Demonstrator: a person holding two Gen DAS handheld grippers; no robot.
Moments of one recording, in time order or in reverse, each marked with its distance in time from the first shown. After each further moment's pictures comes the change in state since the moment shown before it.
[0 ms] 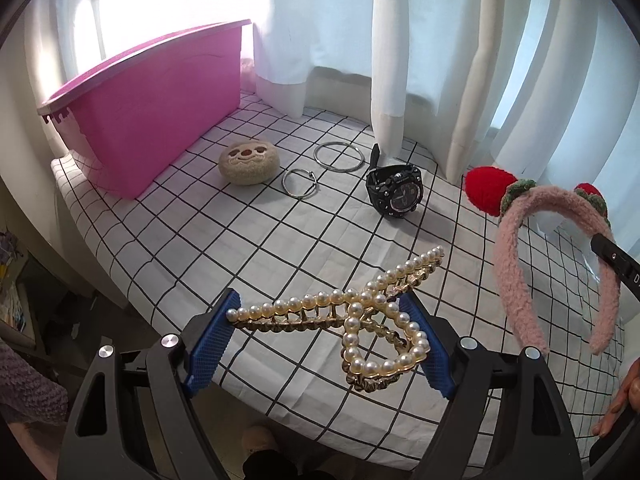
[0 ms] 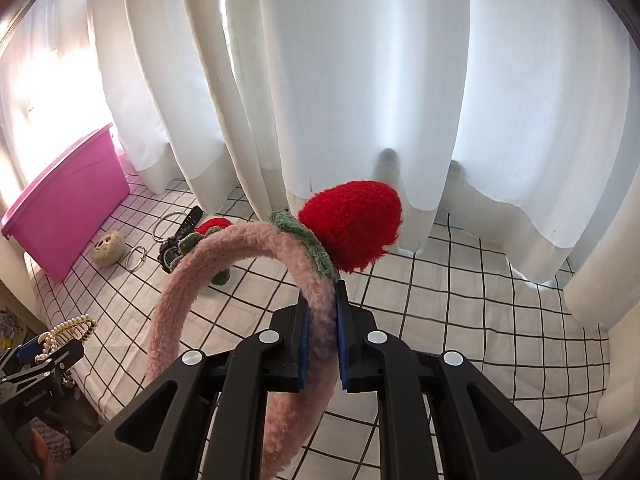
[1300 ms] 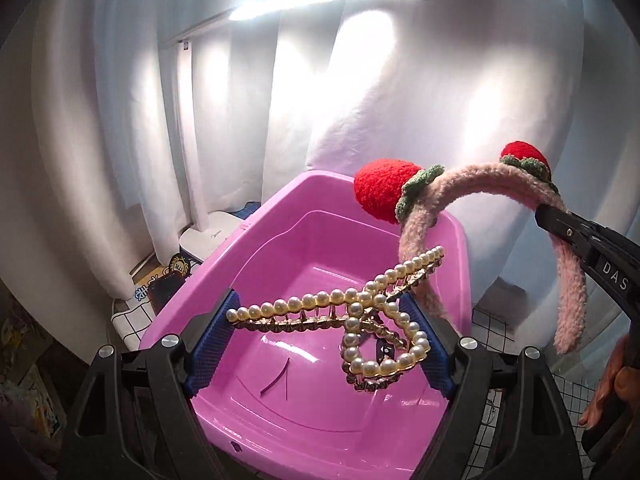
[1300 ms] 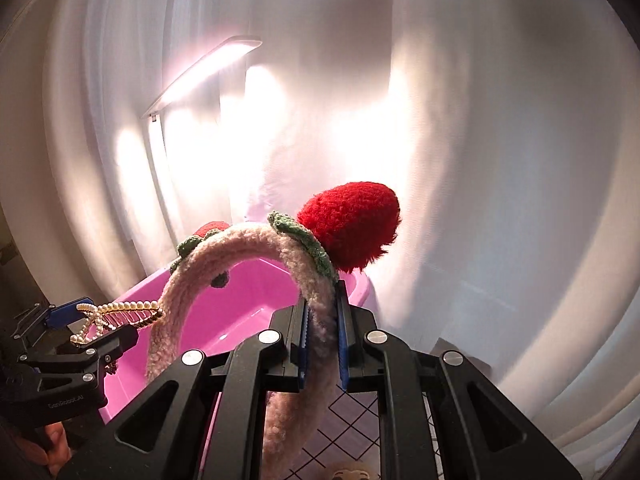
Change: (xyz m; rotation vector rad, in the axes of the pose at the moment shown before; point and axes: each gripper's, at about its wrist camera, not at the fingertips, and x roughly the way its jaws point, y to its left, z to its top) left arm 0.007 0.319 0.277 -0.076 -0.185 0.021; right arm 0.076 0.433 0.234 -0.348 -0.127 0.276
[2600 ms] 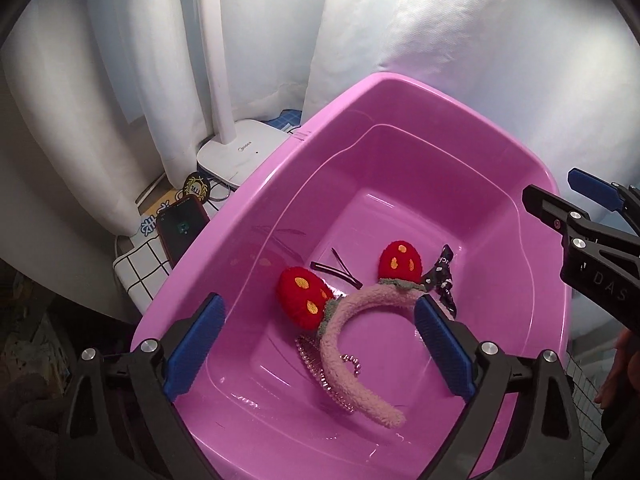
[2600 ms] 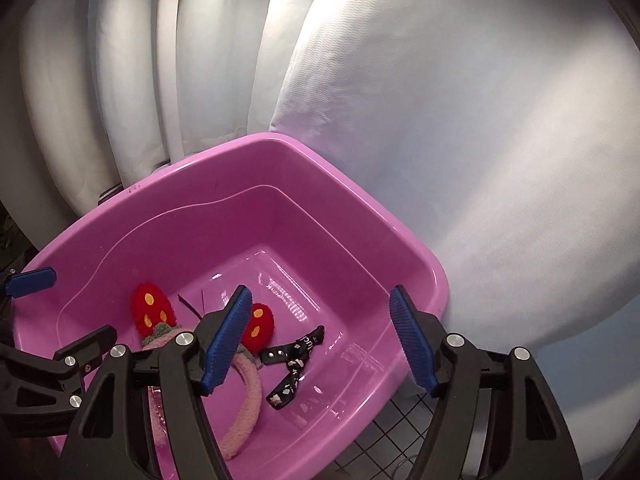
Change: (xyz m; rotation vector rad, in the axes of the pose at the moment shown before) left arm 0.083 0.047 0.000 -0.084 0.332 0.086; right arm 0.123 0.064 0.021 -0.228 0.300 -0.034
